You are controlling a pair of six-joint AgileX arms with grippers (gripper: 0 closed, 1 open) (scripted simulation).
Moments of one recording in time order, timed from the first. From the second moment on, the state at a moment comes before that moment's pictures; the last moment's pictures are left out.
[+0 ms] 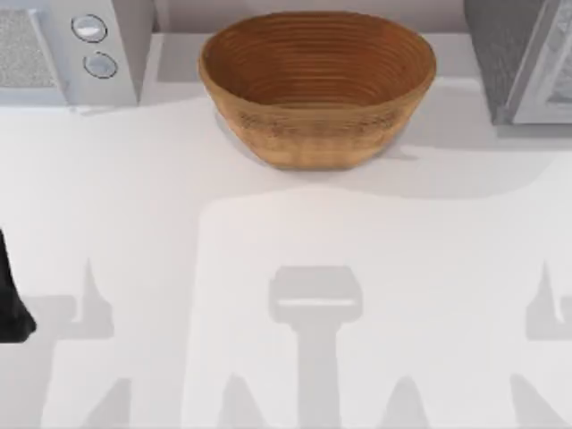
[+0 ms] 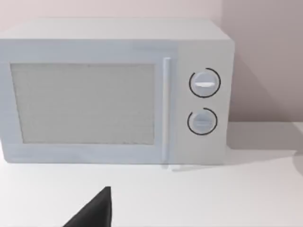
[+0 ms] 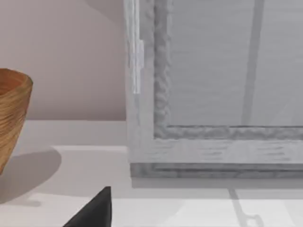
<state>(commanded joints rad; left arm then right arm) 0.00 0.00 0.00 0.00 0.00 0.00 0.00 0.00 0.00 0.00 0.00 0.00</state>
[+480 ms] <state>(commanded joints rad) 0.00 0.00 0.00 0.00 0.00 0.00 0.03 0.19 0.22 -0.05 0.03 0.00</state>
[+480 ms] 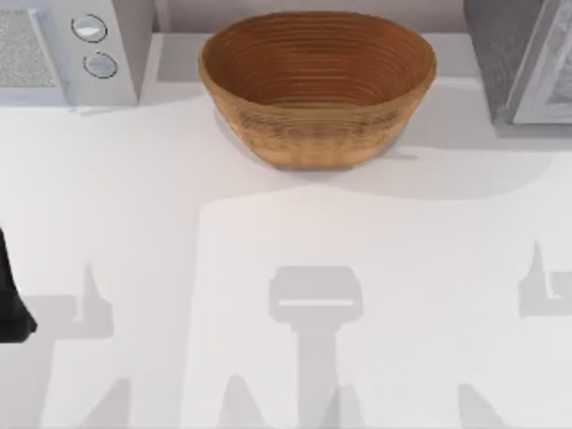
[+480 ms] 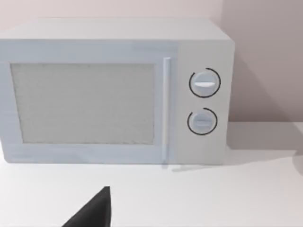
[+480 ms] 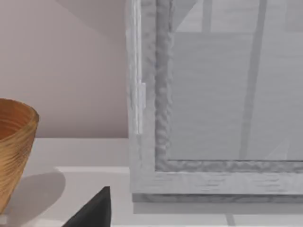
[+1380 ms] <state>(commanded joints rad) 0.00 0.00 0.00 0.00 0.00 0.00 0.16 1.18 1.54 -0.37 0.17 0.01</state>
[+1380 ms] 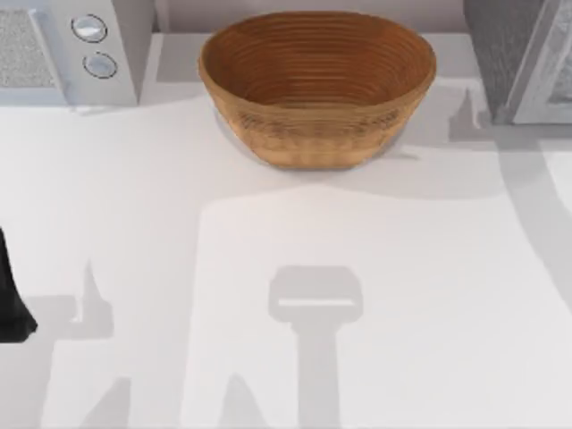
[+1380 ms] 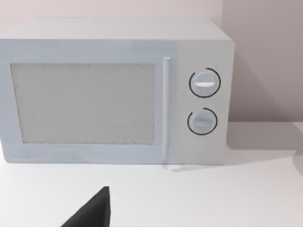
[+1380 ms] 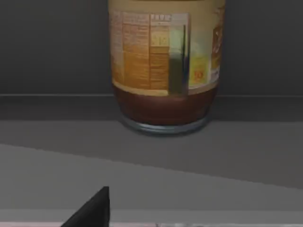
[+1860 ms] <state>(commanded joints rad) 0.00 0.00 0.00 0.00 0.00 0.00 0.18 1.33 1.74 -0.42 0.20 0.02</state>
